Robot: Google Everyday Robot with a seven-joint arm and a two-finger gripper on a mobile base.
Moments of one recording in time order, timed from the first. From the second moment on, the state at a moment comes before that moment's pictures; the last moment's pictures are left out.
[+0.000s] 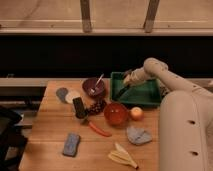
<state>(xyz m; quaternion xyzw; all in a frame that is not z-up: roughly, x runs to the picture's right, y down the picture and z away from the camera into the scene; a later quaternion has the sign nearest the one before) 0.175 -0.043 0.955 -0.26 -0.03 0.77 0.58</state>
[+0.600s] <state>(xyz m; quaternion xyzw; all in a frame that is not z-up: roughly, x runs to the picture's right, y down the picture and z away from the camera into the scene) 0.176 -0.049 0.948 -0.25 -0.04 0.77 0.58</state>
